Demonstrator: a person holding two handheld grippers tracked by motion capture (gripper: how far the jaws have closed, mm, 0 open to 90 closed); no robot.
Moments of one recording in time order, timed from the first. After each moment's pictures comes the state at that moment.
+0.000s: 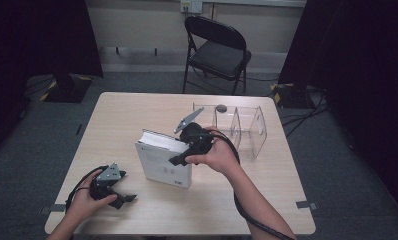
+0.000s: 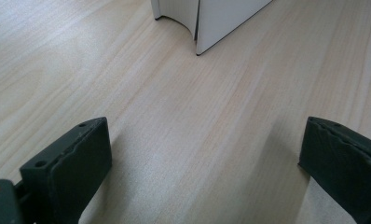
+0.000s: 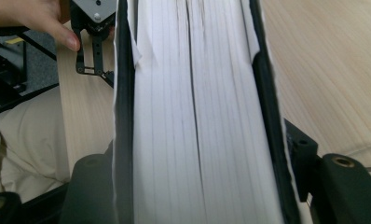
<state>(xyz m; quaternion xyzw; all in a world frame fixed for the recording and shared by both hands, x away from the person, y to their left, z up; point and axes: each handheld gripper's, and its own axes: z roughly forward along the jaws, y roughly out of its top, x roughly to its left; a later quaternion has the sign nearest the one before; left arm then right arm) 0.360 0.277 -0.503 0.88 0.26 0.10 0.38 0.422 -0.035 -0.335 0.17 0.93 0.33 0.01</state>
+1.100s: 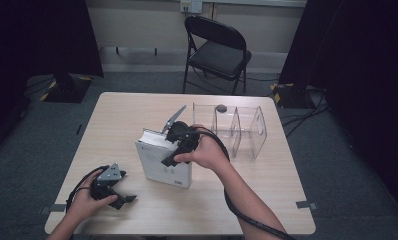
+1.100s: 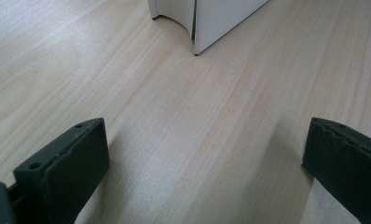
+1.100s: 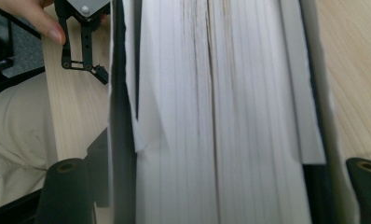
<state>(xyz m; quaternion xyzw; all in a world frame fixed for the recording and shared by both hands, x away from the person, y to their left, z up) 0.360 0.275 -0.504 0.88 0.25 0.10 0.38 0.428 -0.002 -0.336 0.15 0.95 0.28 0.01</state>
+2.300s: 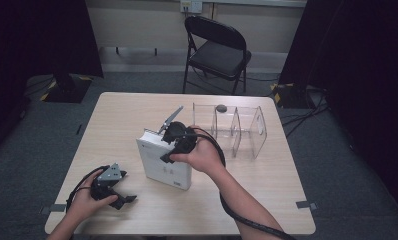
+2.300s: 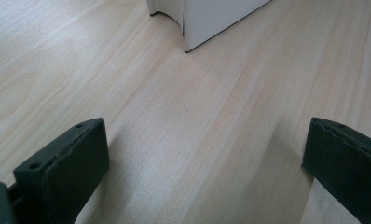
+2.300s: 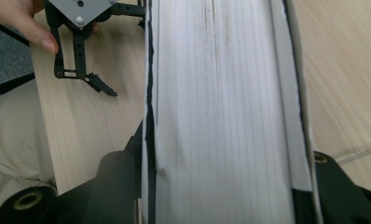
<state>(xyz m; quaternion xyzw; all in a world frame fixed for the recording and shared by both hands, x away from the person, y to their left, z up) 0.361 0.275 -0.504 0.89 0.25 0.10 0.38 0.420 0.004 -0.330 0.17 0.94 0.28 0.04</state>
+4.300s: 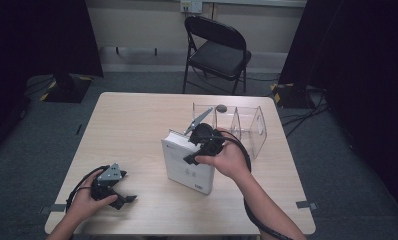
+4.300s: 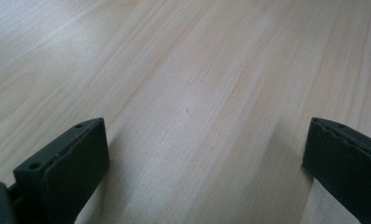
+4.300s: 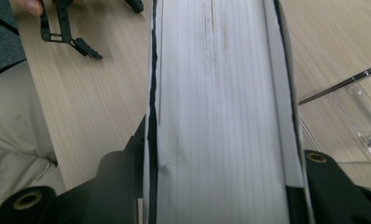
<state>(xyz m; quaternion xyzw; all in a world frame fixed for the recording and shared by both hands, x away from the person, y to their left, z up) 0.361 0.275 -0.504 0.89 0.25 0.10 0.38 0.410 -0.059 -0.323 0.21 0.94 0.27 0.05</state>
